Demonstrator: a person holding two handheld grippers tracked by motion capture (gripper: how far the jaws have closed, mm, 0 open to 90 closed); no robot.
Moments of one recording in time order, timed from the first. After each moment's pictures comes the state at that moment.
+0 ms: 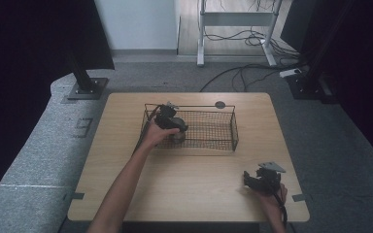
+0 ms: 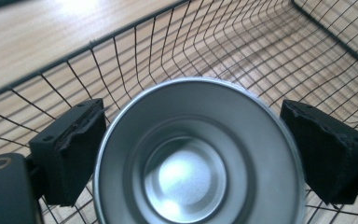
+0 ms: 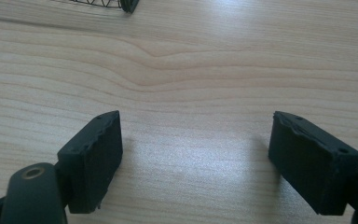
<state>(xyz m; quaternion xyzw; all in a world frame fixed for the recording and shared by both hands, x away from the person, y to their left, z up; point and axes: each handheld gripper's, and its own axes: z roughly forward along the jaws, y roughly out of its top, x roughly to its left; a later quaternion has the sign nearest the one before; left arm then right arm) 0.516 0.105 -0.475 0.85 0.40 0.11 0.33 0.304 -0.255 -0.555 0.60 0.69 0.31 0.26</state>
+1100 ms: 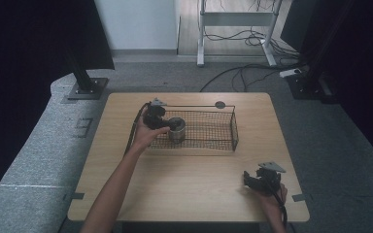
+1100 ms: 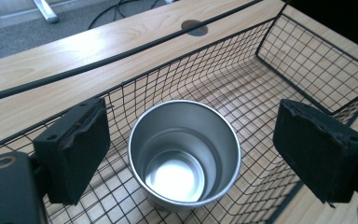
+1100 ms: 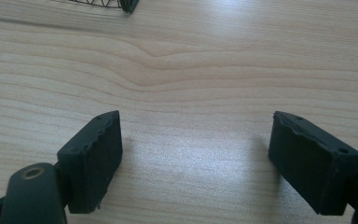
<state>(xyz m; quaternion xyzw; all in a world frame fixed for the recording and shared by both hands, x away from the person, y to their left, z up) 0.480 0.138 -0.437 0.81 0.39 0.14 0.42 0.304 -0.255 -0.555 0.60 0.69 0.31 0.26</state>
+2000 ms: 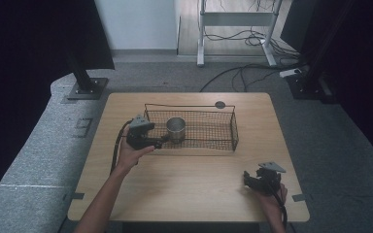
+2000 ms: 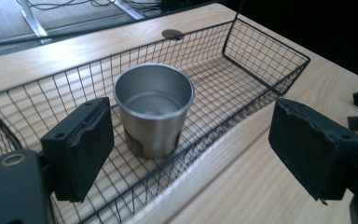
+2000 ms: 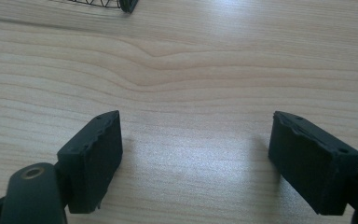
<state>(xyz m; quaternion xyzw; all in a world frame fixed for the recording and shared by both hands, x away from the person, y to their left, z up) 0.403 0.182 -0.440 0.79 0.37 0.15 0.47 0.304 -0.255 -0.555 0.60 0.69 0.31 0.26</state>
